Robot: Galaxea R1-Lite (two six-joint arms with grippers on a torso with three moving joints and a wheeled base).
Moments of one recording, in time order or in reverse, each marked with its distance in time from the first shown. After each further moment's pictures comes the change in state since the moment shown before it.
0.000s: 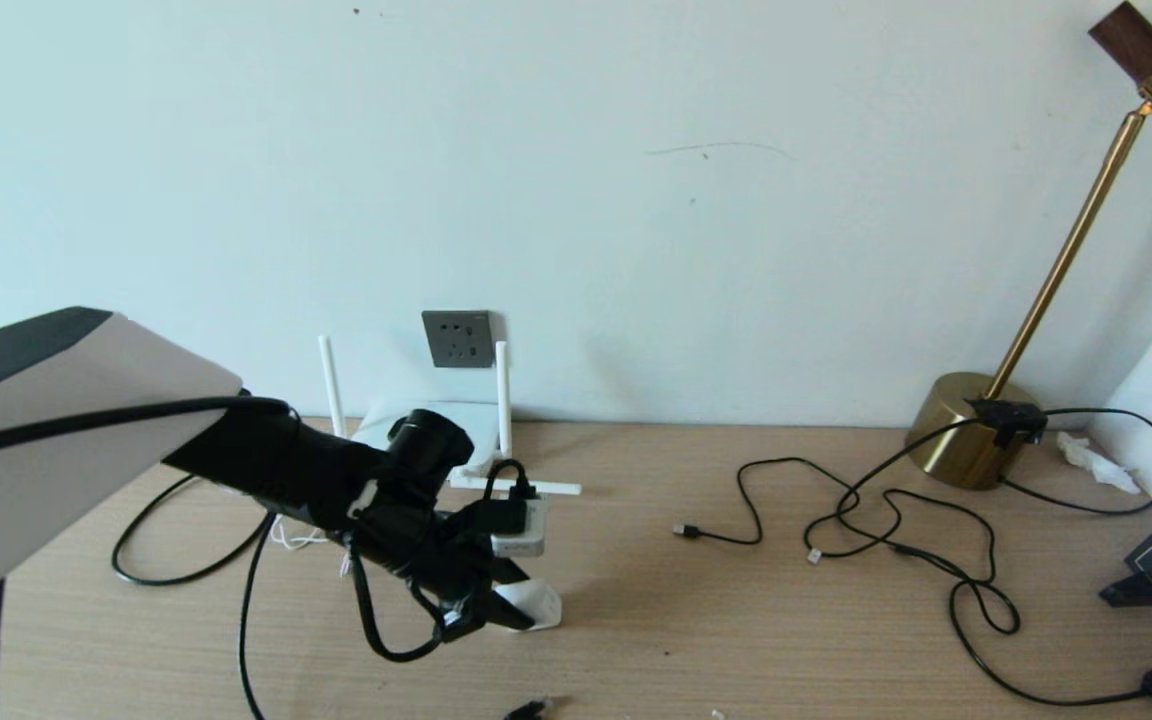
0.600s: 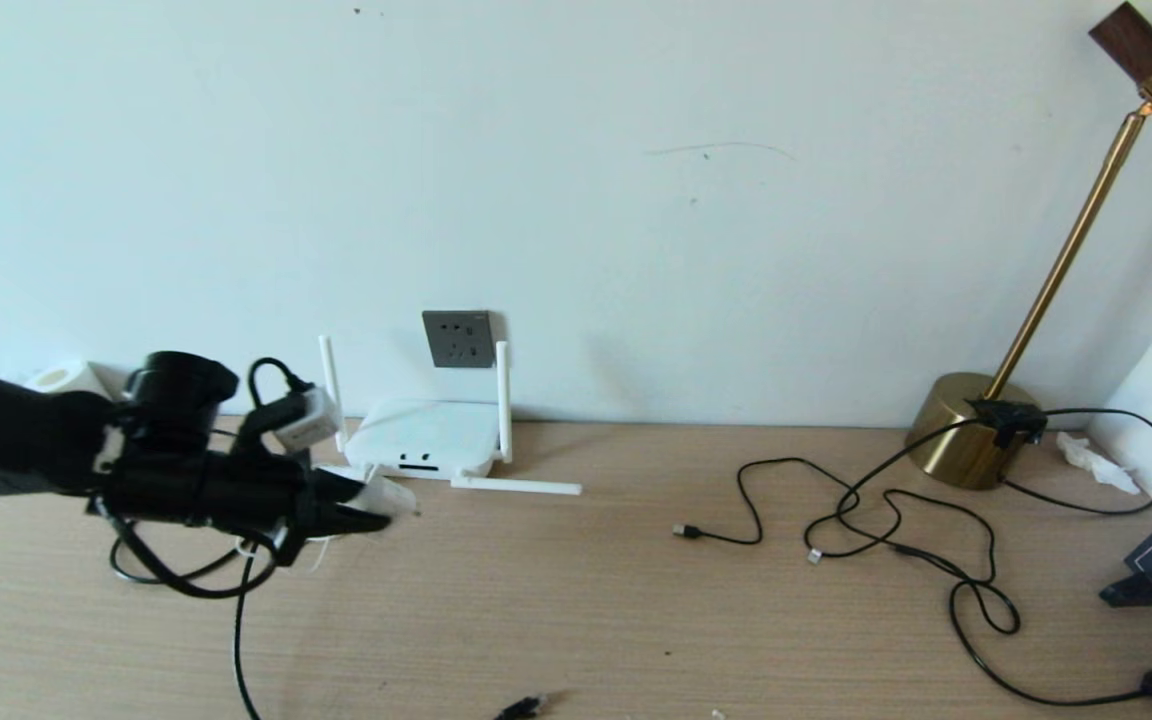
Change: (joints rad) left arm 0.478 -0.231 0.102 -0.033 -0.212 -0.137; right arm 0.000 0.000 0.000 0.000 0.000 0.000
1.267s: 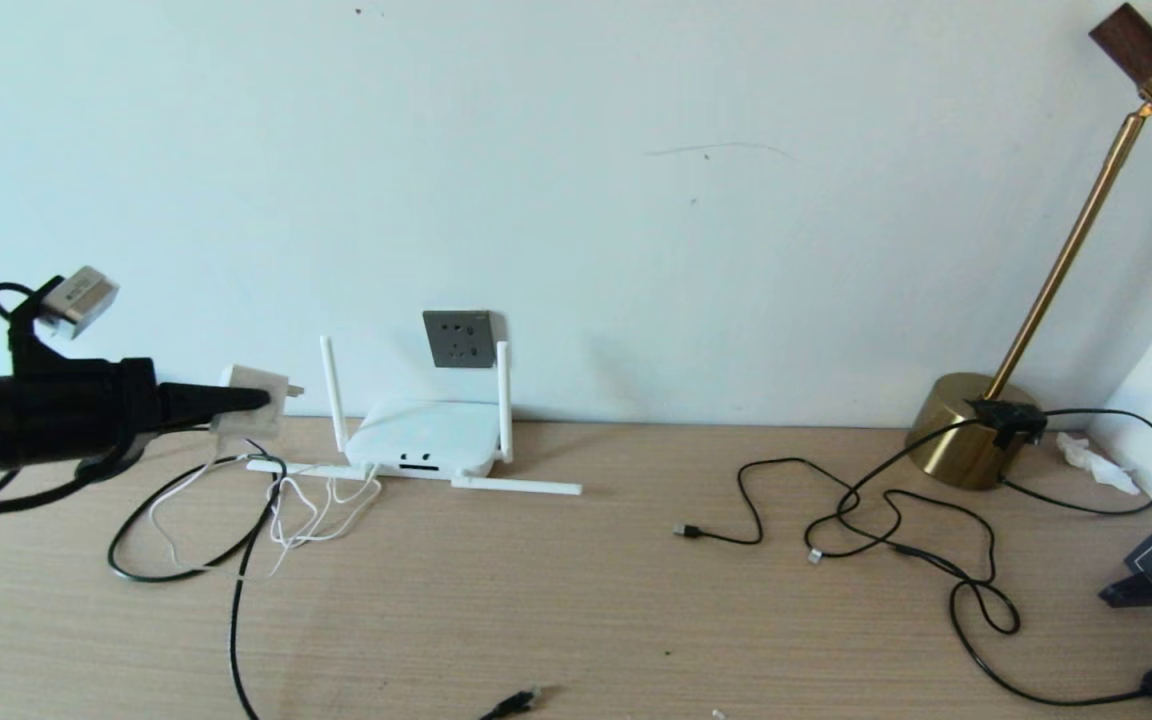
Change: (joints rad) left arm 0.181 -0.276 0.018 -0.135 -0.070 -1.086; right arm 0.000 0.000 0.000 0.000 0.000 0.000
